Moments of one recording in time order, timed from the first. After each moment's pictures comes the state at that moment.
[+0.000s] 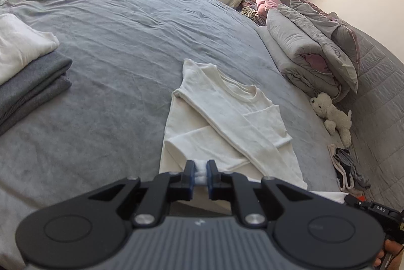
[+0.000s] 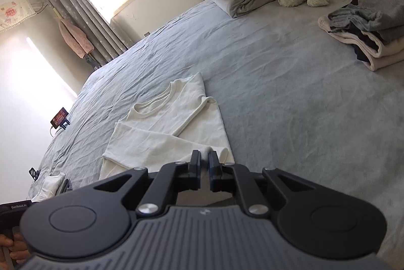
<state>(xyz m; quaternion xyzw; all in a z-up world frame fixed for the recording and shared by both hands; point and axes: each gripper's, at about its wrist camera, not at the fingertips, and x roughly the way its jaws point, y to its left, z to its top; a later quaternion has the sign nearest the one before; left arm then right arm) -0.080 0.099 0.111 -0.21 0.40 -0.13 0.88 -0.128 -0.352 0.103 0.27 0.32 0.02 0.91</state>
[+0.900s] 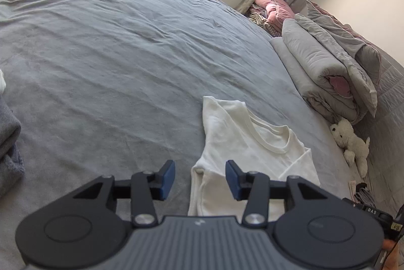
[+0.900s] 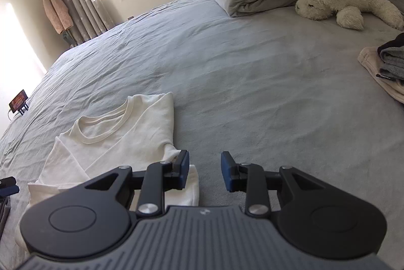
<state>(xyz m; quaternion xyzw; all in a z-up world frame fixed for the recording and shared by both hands) 0.054 0.119 0.061 -0.21 0.39 -0.15 0.88 0.019 -0.365 0.054 0.16 0.35 0.00 0.92</state>
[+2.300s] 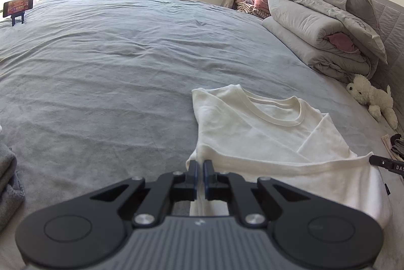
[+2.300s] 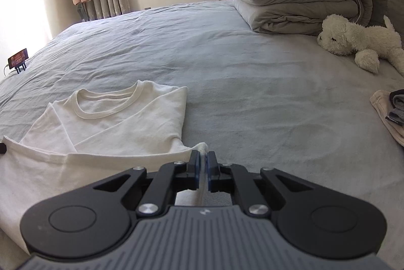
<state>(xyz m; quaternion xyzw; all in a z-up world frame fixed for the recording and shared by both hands) 0.048 0.073 0.051 -0.08 0.37 -0.11 0.92 0.027 -0.332 0.037 0.05 0.35 -0.01 0.93</state>
